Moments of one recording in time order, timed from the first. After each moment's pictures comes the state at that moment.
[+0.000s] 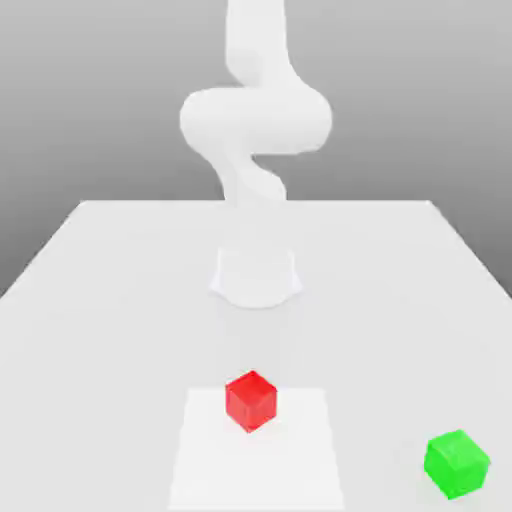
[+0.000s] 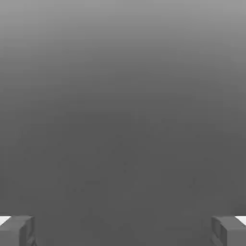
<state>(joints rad) 0.03 -0.73 -0.03 -2.36 0.00 2.35 0.73</state>
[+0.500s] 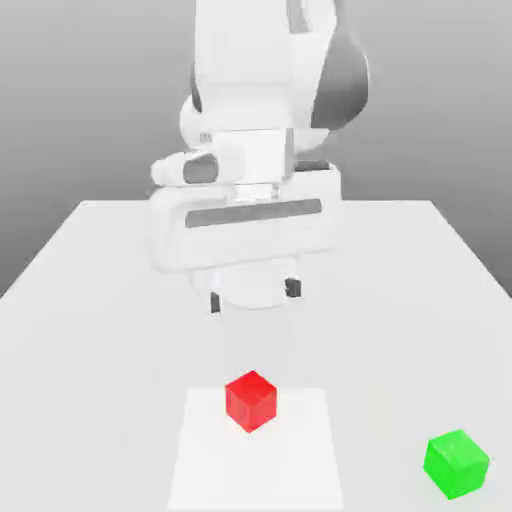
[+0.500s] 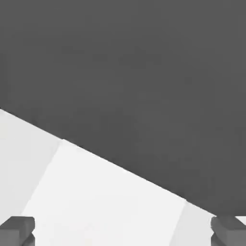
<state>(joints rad) 0.17 -0.20 -0.19 -2.78 -0.02 2.72 0.20</state>
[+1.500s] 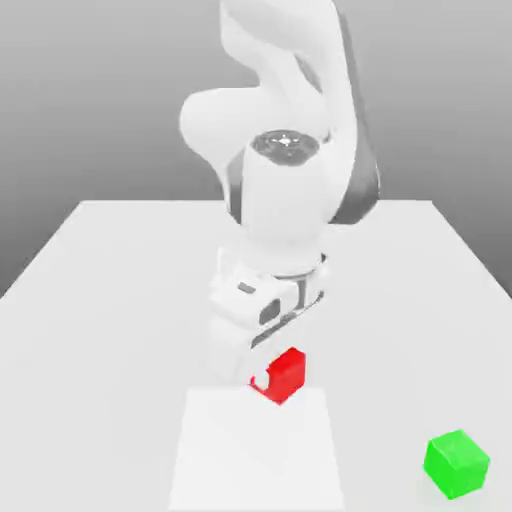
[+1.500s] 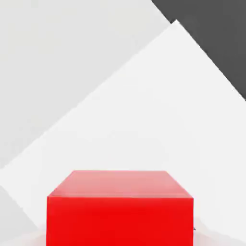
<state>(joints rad) 0.23 0.03 -0.06 -2.69 -0.04 2.72 -0.06</state>
